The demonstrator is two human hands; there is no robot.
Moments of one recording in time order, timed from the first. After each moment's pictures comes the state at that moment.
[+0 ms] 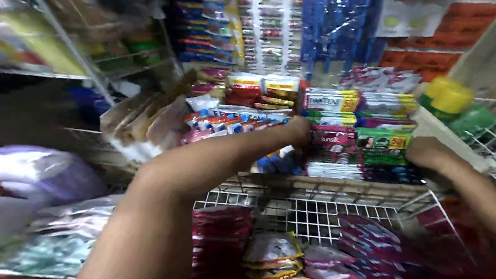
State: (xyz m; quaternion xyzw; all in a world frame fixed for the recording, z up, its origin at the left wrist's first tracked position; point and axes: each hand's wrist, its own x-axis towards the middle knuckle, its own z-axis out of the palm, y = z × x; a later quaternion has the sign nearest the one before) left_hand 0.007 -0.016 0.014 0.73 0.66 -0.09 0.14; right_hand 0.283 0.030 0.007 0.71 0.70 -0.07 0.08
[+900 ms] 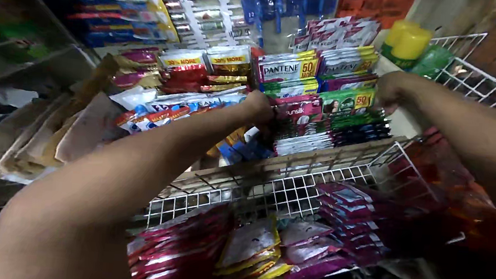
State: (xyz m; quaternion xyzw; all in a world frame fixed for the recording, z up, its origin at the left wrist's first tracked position) left_hand 0.008 -0.002 0.012 0.70 0.69 -0.09 0.16; right_hand 0.282 0.071 0.035 0.73 0.66 -0.13 0.11
